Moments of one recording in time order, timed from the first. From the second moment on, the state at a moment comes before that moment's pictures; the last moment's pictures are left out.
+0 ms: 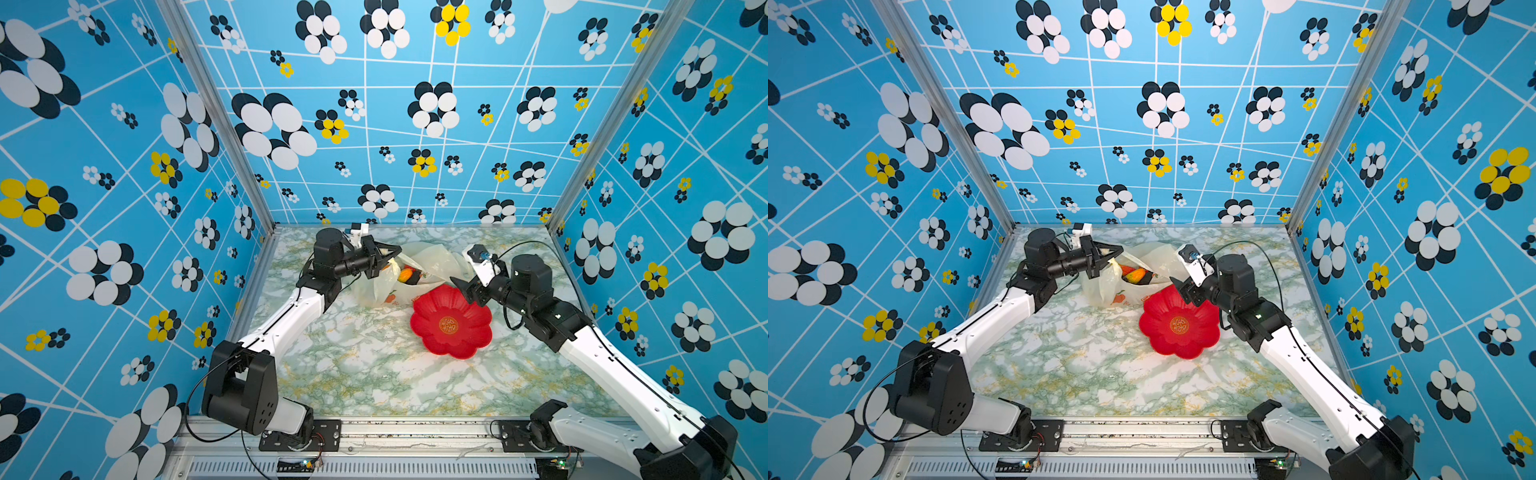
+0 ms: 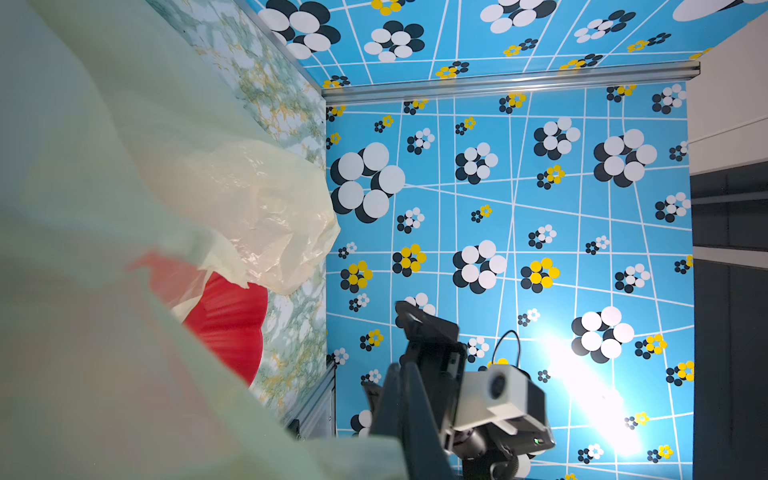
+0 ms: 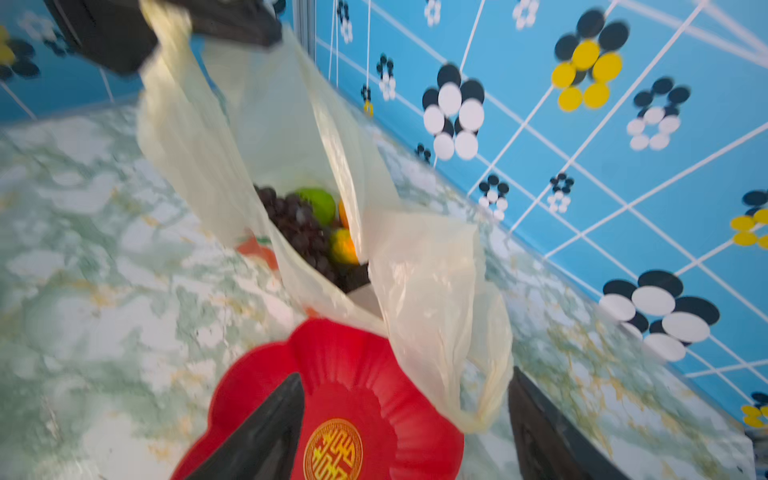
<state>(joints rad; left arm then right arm) -0.30 1.45 1.05 0.28 0.83 -1.40 0.51 1.09 0.90 -0.30 -0.05 -0.38</state>
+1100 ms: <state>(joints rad) -0.24 1.44 1.10 0.19 0.86 -1.37 0.45 1.42 1.23 -0.24 0.11 -0.35</state>
